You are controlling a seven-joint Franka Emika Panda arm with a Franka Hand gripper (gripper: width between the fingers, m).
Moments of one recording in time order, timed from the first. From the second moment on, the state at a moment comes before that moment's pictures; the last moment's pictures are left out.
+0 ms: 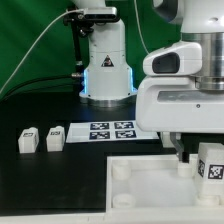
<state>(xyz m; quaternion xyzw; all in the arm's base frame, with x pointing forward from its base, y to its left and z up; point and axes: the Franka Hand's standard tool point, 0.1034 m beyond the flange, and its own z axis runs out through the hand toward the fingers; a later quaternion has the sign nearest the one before) 0.625 0.122 0.081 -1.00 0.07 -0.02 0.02</state>
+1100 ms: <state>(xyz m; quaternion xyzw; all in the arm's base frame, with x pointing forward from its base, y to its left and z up) 0.630 0.109 0.078 -0.92 0.40 0.00 0.05</state>
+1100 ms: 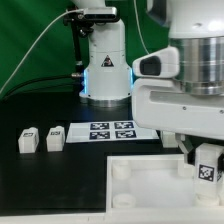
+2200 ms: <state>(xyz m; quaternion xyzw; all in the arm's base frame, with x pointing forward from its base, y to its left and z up) 0.627 0.121 0.080 -0.83 0.56 0.01 0.06</state>
